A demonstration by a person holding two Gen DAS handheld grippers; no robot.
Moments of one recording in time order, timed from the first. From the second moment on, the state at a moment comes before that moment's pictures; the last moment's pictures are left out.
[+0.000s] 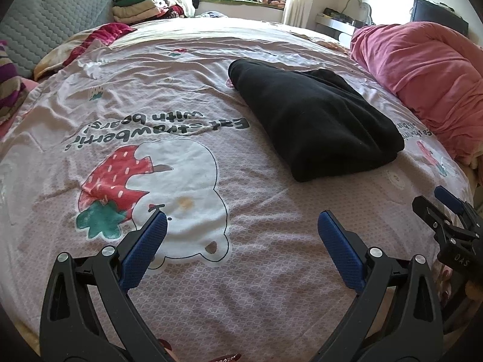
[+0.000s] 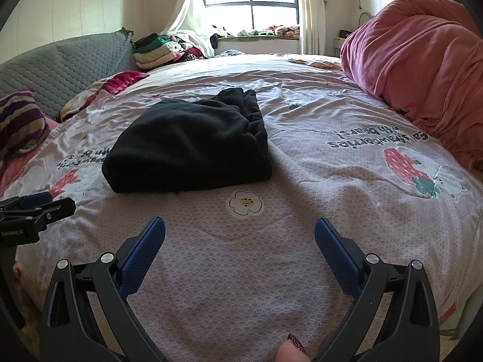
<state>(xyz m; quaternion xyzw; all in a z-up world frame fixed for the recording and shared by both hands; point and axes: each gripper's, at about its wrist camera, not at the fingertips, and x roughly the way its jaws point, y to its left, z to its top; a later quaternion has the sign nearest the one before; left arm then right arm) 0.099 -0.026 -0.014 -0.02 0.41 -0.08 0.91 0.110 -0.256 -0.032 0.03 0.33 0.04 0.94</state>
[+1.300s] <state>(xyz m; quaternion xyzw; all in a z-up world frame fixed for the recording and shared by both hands) 0.097 -0.025 -0.011 -0.03 0.41 -0.08 0.91 0.113 -0.258 -0.035 0.02 0.34 0.04 0.94</state>
